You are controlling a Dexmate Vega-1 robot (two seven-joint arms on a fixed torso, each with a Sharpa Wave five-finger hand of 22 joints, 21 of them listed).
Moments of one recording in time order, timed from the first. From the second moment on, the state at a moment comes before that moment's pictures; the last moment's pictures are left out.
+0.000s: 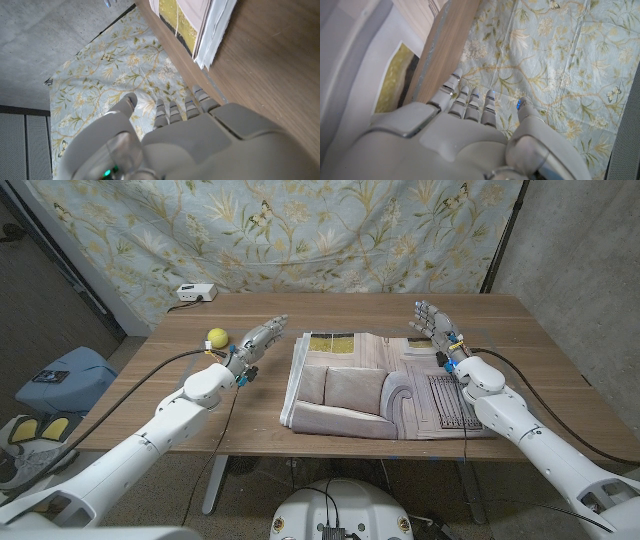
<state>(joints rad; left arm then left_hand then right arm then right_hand) 0.92 0.71 0.42 -1.54 -0.49 -0.21 -0.06 0.47 0.18 0.62 -0.03 0.19 0.12 -0.04 0.18 0.18 0.01 0.01 0.20 0.19 -0.01 0.09 0.18 0.17 0.13 0.09 0.22 0.18 -0.85 -0.56 -0.36 -1.34 0.62 0.28 0.03 0.27 0.16 0.38 -0.09 0.17 0.25 -0.08 0.19 0.19 0.17 0.04 0.20 0.20 0.11 0.02 0.21 0.22 0.37 0.00 0.19 0.17</state>
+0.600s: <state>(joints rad) 0.91 0.78 0.44 -1.59 -0.41 -0.20 -0.12 0.49 0.17 0.62 -0.05 0.20 0.13 -0.05 0.18 0.18 0.01 0.00 0.20 0.19 -0.02 0.08 0.18 0.17 0.12 0.08 0.21 0.18 -0.83 -0.60 -0.35 -1.34 0.62 0.27 0.05 0.27 0.16 0.38 -0.09 0.17 0.25 -0.08 0.19 0.19 0.17 0.04 0.20 0.20 0.11 0.02 0.21 0.21 0.37 0.00 0.19 0.17</state>
